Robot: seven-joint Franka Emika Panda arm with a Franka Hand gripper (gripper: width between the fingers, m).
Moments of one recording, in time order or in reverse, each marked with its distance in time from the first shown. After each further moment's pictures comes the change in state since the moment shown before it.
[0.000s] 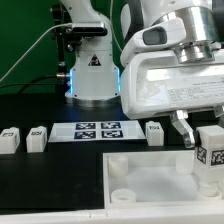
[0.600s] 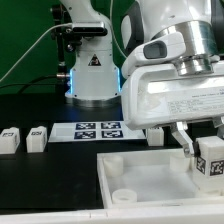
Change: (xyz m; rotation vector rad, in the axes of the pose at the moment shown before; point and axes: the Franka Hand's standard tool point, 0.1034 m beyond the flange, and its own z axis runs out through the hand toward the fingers) arm -0.010 -0.004 0.012 0.002 0.014 -0.003
